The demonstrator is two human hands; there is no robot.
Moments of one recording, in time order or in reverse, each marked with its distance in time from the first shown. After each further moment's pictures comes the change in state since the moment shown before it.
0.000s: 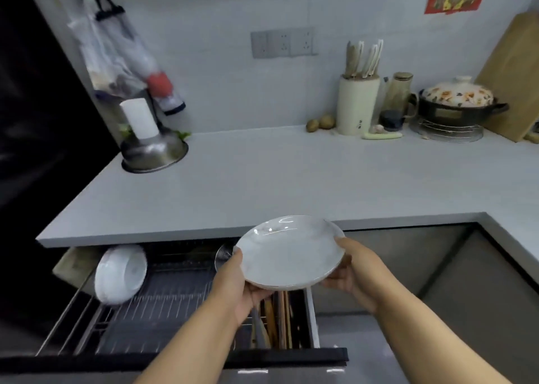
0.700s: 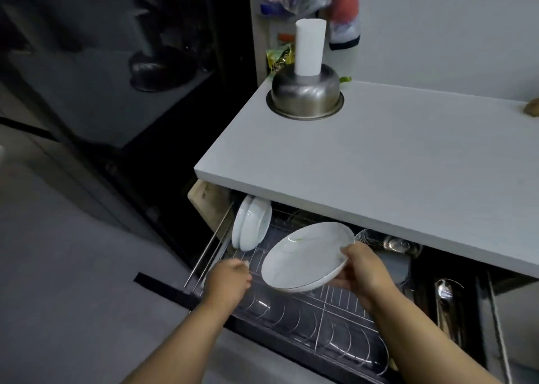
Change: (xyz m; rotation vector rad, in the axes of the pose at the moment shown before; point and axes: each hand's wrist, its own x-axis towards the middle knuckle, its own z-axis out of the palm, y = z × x) left_hand 0.131 0.074 -0.376 0.517 0.447 0.065; right_hand 0.147 0.149 0.332 -0.325 -0.088 0.193
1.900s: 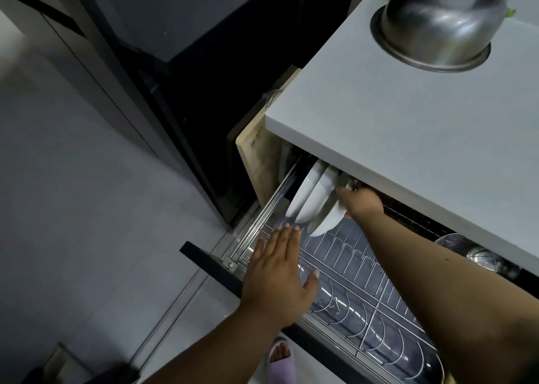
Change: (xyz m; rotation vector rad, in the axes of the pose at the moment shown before) left_hand 0.052 -0.059 -0.027 0.869 0.063 0.527; right_hand 0.193 0.011 0.166 -0.870 0.065 -0.005
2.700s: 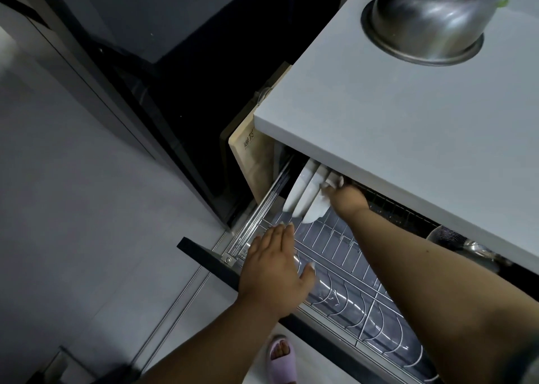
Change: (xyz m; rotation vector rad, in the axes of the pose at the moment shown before) left_hand 0.016 0.005 0.002 -0.017 -0.075 -0.024; right_hand 0.006 -0.004 0.006 -0.212 -0.073 -0.045
